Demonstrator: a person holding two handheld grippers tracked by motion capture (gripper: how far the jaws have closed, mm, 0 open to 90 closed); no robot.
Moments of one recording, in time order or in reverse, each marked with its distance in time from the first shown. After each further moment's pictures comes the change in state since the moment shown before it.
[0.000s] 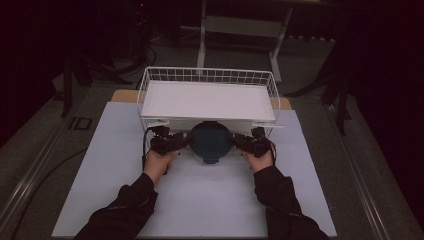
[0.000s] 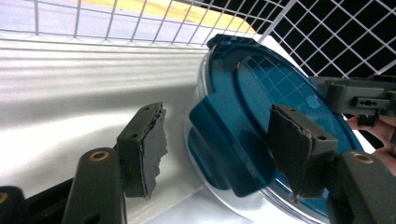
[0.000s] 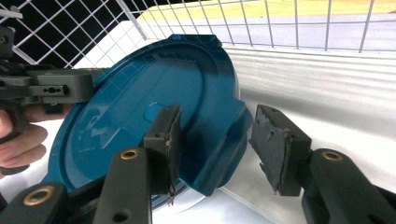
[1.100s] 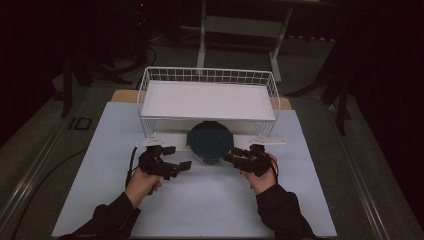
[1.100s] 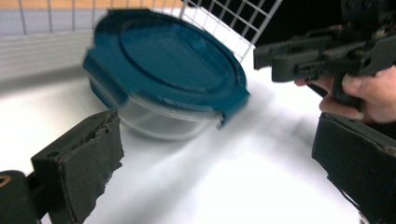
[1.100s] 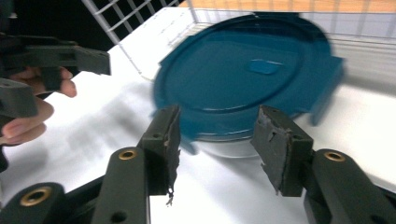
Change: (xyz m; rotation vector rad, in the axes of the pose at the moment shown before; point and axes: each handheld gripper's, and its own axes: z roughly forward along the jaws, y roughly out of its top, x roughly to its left) left arm -0.045 -0.031 -0.073 0.069 -0.168 0.211; right arm 0.056 -0.029 -0.037 -0.011 0.056 -0.114
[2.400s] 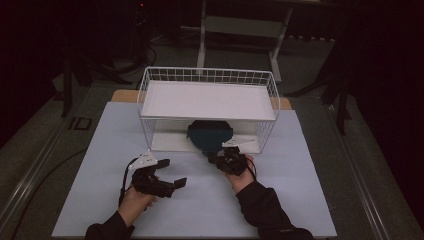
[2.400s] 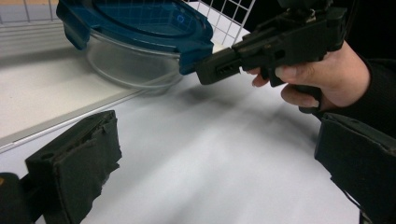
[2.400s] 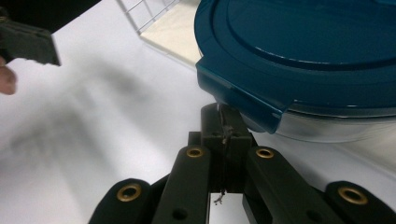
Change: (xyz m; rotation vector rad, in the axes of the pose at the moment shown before) left arm -0.016 -0.033 -0.014 -0.036 0.049 0.075; right arm 0.021 -0.007 0.062 0.139 -0.019 -0.086
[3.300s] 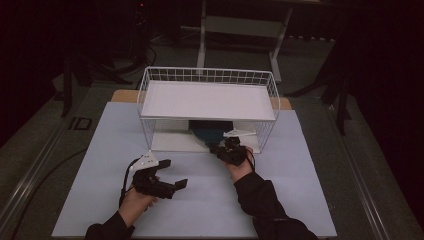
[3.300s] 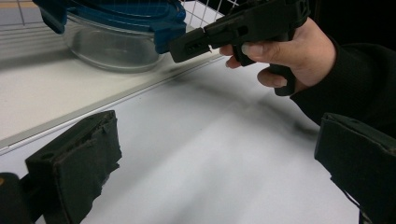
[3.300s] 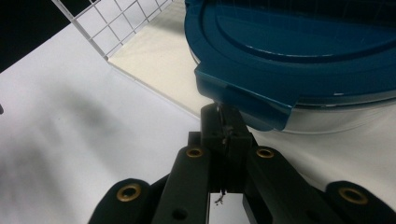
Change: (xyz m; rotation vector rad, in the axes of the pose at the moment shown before) left arm -0.003 0.000 0.001 0.001 -0.009 0.023; right arm -0.021 0.017 0.012 -0.026 -0.044 0.048
